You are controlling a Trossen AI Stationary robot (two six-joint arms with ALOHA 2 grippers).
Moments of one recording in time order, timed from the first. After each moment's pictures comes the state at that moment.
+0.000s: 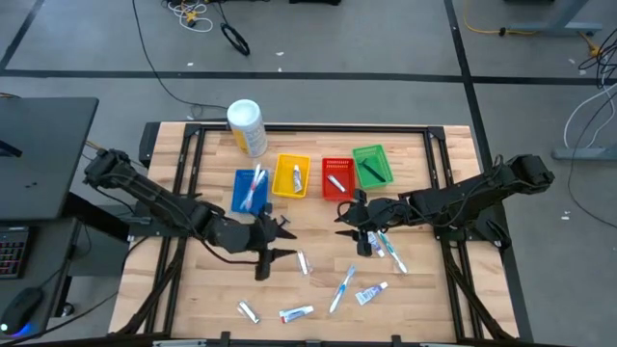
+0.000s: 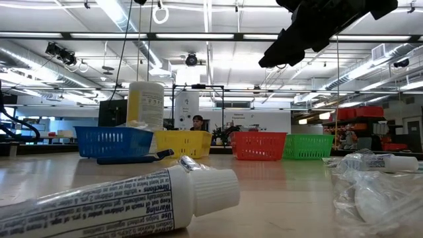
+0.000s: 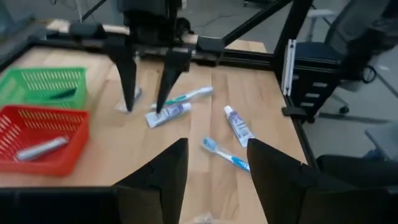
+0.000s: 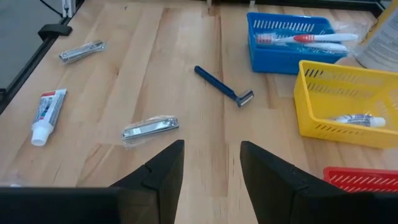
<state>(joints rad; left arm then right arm) -0.47 1.35 1.04 -0.12 -0.43 -0.34 0.23 1.33 0.78 -0.04 0.15 0.07</state>
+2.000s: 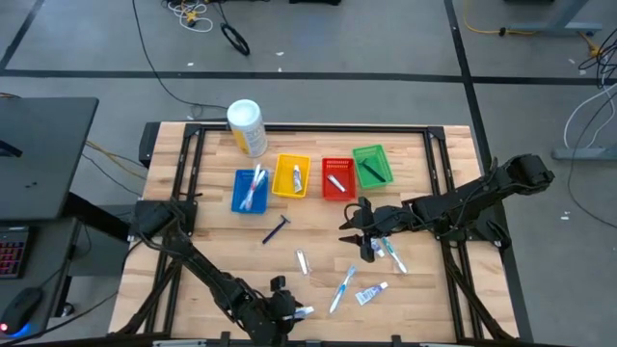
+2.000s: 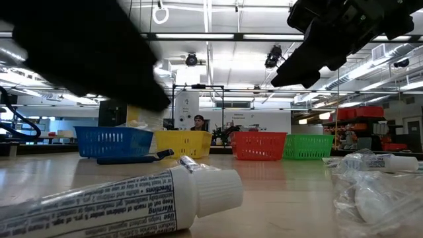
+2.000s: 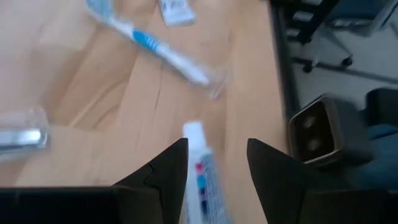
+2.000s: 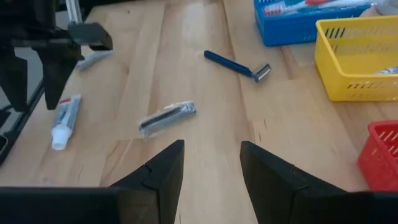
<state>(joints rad) -0.77 2.03 1.22 0.06 -0.57 -0.72 0.27 1.33 0.62 0.15 0.15 0.26</state>
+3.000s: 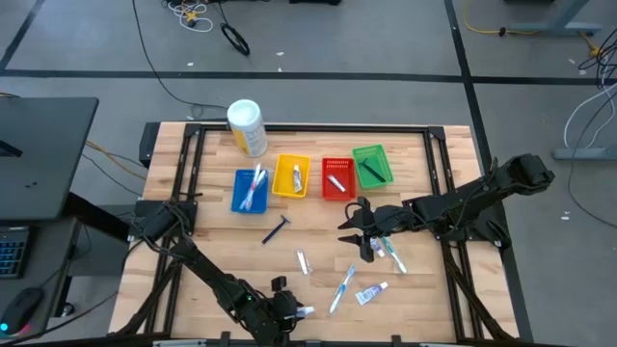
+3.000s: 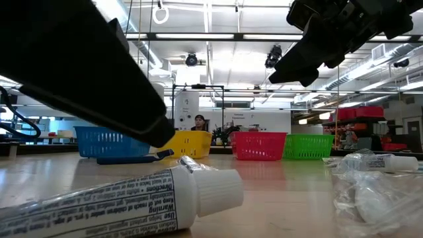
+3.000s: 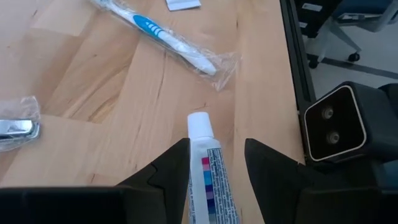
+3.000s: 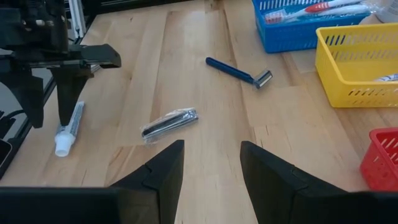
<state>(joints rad) -0.77 2.06 1.23 0.07 -0.56 -0.73 0.27 1.33 0.62 0.17 0.15 0.26</state>
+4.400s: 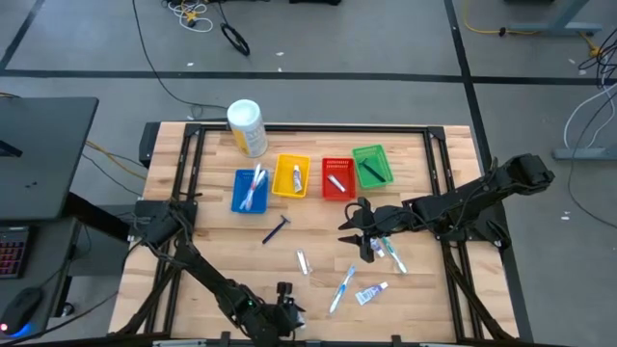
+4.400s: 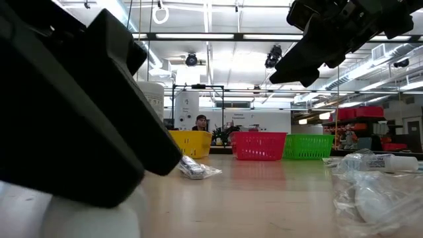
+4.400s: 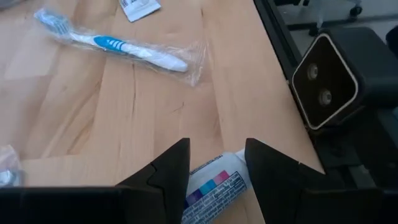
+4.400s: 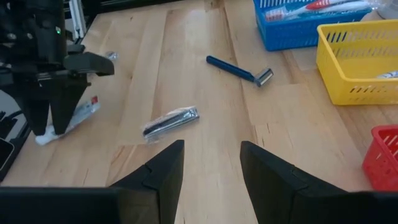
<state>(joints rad) -0.78 2.13 1.25 0.10 -0.57 -0.44 0.27 1.33 0.62 0.16 0.15 0.27</state>
